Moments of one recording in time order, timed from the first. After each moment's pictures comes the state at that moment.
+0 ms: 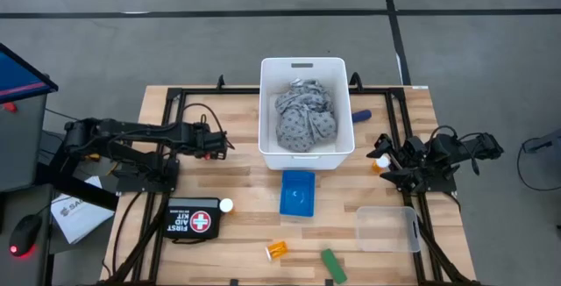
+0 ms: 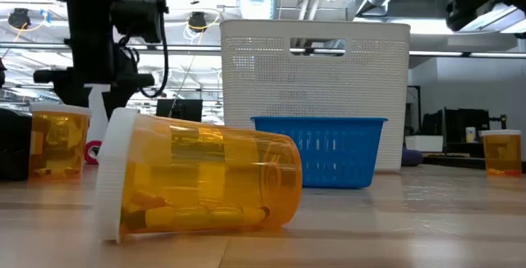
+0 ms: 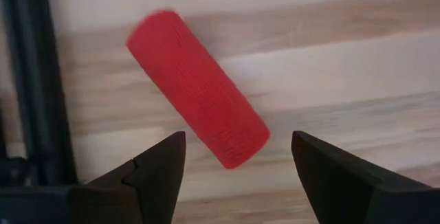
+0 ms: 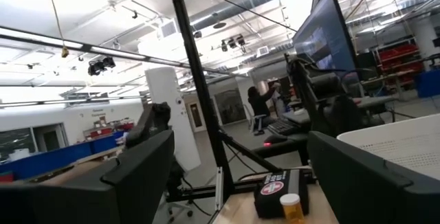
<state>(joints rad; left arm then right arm) 0.18 1.21 0.67 -0.94 -0.34 -1.24 0.29 0.01 0.09 0.30 0.03 0.28</state>
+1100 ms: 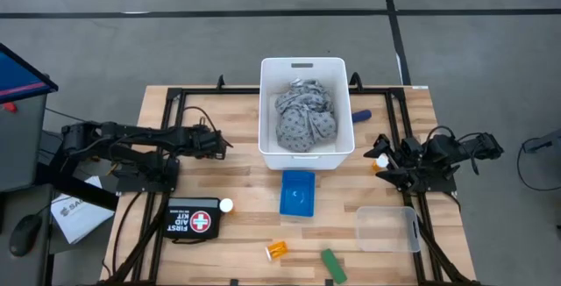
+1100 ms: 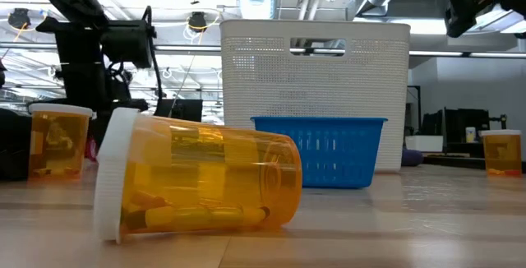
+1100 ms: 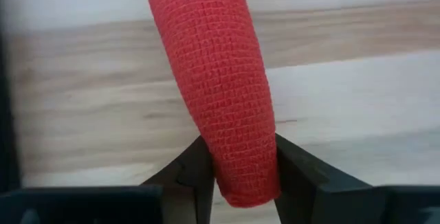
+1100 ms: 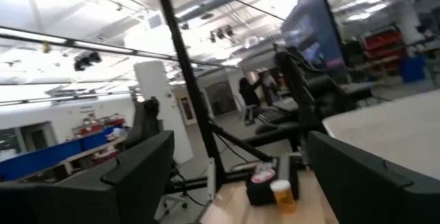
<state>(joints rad) 0.25 1.18 0.48 -0.67 -0.34 -1.13 0.29 0.01 0.09 0.24 0.07 0.30</state>
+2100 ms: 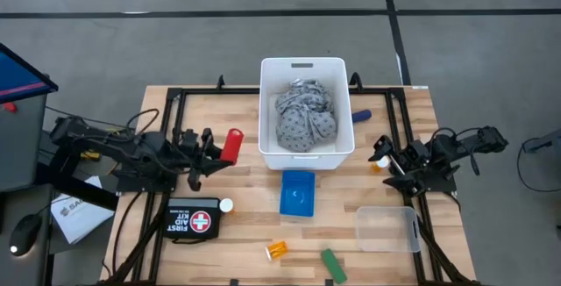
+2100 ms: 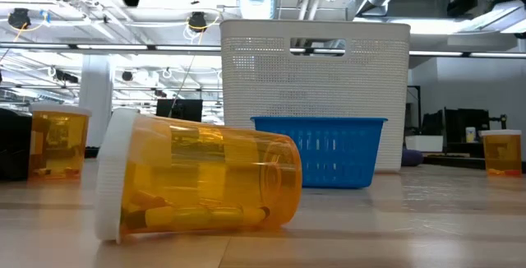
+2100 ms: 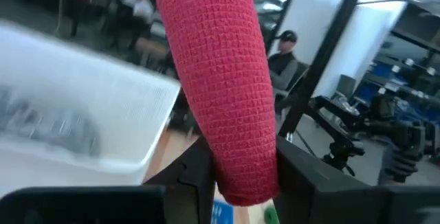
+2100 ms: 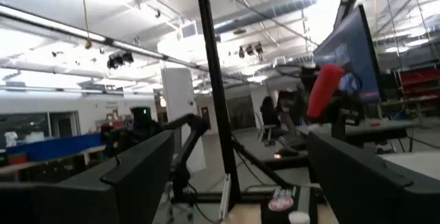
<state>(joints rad) -0.26 0.68 0.48 0.29 -0.24 -0.30 0.34 0.14 0.09 0.48 0.00 0.18</state>
